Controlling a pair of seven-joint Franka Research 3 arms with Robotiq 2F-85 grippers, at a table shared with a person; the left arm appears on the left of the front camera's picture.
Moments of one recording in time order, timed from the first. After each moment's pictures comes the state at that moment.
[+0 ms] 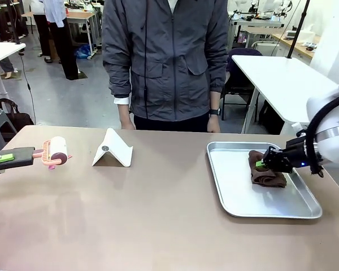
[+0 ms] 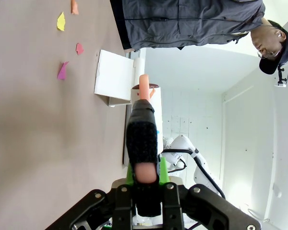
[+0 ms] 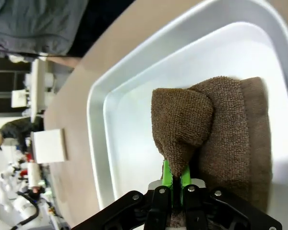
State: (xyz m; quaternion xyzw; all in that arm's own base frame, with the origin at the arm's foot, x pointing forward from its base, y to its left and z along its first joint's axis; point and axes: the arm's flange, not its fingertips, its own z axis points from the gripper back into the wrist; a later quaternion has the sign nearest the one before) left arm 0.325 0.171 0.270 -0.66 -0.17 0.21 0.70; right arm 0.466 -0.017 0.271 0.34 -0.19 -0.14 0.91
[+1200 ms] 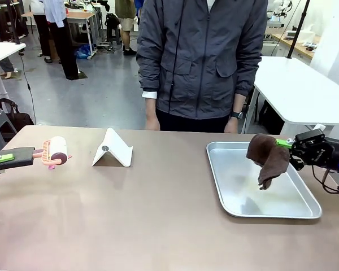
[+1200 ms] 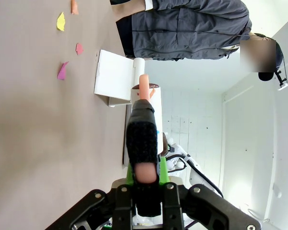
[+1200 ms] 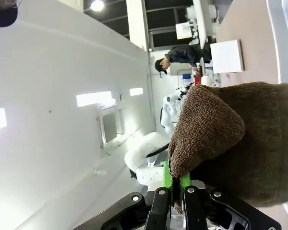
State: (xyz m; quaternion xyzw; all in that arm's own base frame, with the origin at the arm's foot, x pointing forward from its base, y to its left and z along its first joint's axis) left arm 0.325 0.172 0.270 -0.66 -0.17 0.21 0.70; right arm 0.398 -0.046 0.312 0.74 -0.03 -0.07 0.66
